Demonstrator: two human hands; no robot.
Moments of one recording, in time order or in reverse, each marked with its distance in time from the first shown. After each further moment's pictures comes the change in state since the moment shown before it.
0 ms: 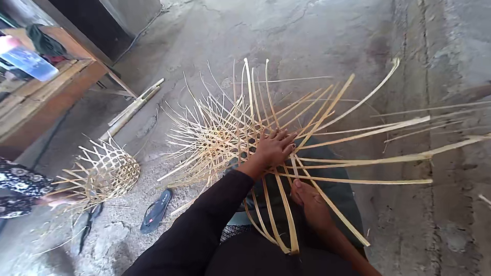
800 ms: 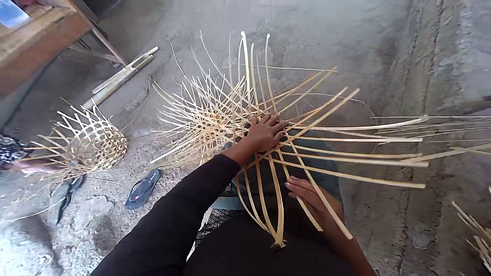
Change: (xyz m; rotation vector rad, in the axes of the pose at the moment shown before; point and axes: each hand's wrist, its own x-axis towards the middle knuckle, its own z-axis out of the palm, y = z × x) left_hand -0.004 -0.027 -0.008 -0.050 0.090 -0.036; right_hand -0.014 -0.007 -0.049 -0.794 -0.130 -0.644
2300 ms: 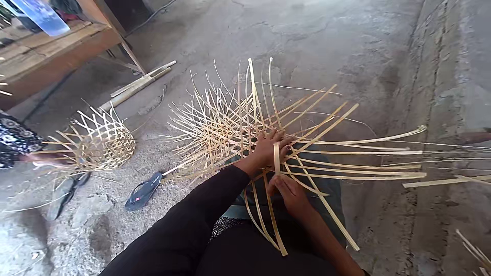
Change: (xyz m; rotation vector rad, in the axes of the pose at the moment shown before) left_hand 0.001 0.003 0.025 -0.002 0.102 -0.014; right_hand 0.059 0.009 0.049 0.478 -0.260 0.256
